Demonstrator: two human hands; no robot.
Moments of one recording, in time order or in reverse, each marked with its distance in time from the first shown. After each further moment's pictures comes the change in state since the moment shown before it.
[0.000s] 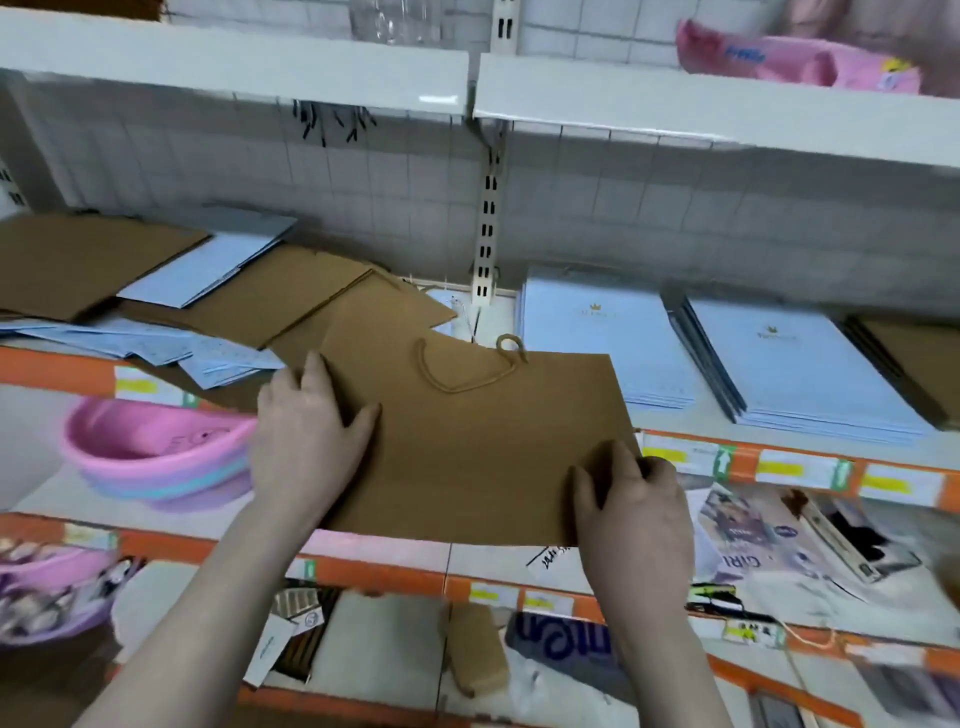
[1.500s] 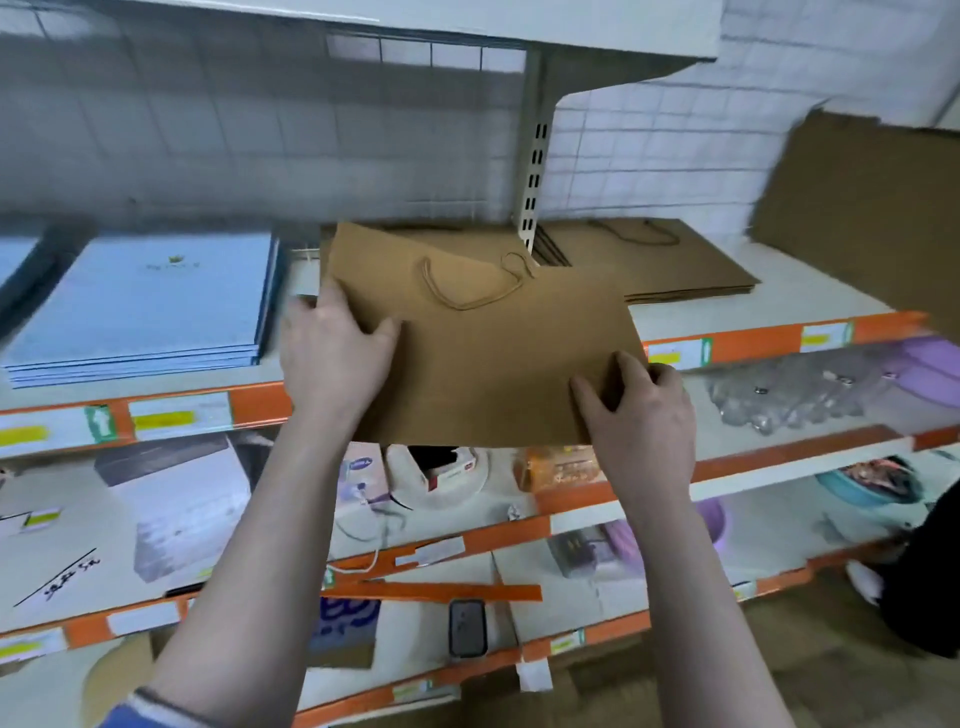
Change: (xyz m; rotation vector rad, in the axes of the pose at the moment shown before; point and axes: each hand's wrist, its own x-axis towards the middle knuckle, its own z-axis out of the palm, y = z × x) left_hand -0.258 0.631 0.151 -0.401 -0.168 0.178; right_hand 0.165 0.607 -0.237 -0.012 0.226 0.235
